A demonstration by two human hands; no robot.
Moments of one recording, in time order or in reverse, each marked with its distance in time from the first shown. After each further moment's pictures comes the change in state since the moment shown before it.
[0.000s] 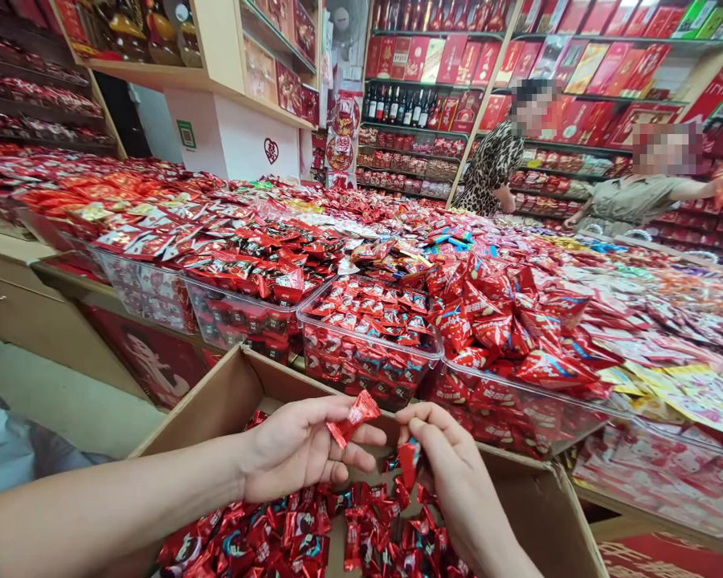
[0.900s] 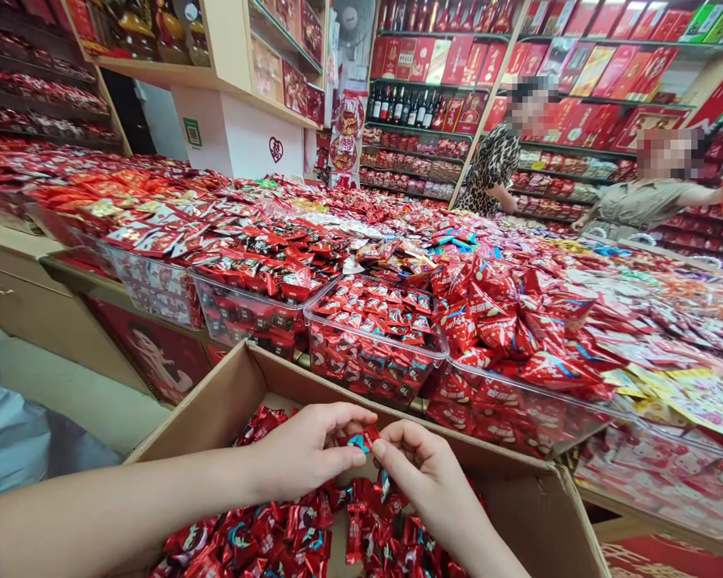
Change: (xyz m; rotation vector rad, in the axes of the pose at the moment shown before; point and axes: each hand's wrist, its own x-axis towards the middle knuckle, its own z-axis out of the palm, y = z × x) left_hand -0.002 -0.014 -0.008 1.032 0.212 0.399; right_hand 0.001 0.016 0.007 -0.419 -0.278 -0.177
